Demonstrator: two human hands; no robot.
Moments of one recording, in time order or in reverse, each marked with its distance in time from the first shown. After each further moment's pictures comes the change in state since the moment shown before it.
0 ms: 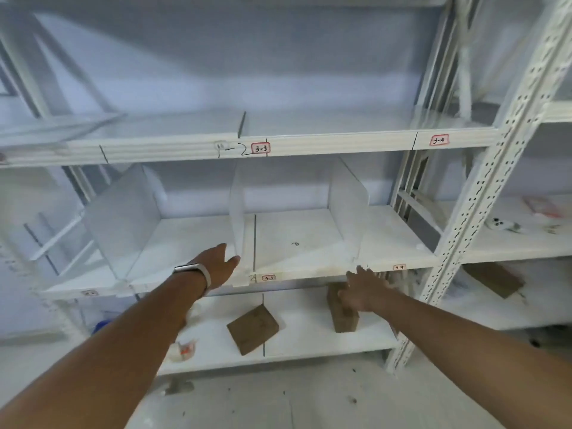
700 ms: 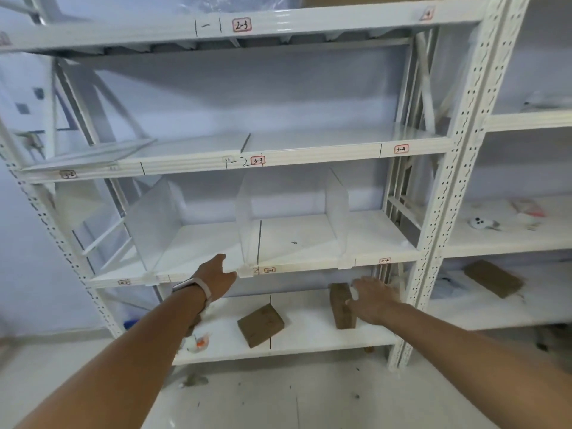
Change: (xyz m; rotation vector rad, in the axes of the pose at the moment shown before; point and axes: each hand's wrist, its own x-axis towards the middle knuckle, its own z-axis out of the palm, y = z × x) left_hand -0.165 0.031 0.008 -0.312 0.102 -0.123; right_hand -0.160 0.054 0.018 0.083 0.155 -0.072
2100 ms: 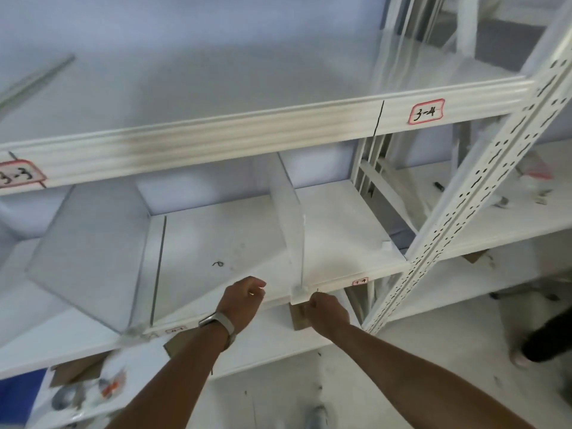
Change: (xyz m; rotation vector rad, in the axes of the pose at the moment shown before) left_hand 0.350 0.153 0.284 -0.246 -0.347 0.102; right_hand 0.378 0.105 0.091 0.511 -0.203 0.348
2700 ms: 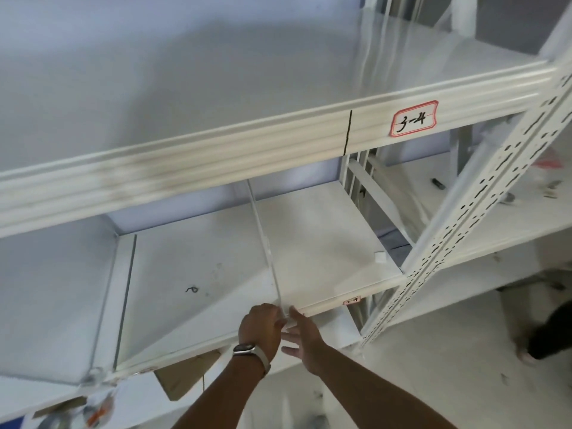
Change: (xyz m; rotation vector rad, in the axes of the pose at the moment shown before) left_hand 0.063 0.016 0.106 0.560 0.034 0.129; right_hand 0.086 0.030 0.050 1.303 -0.291 0.392
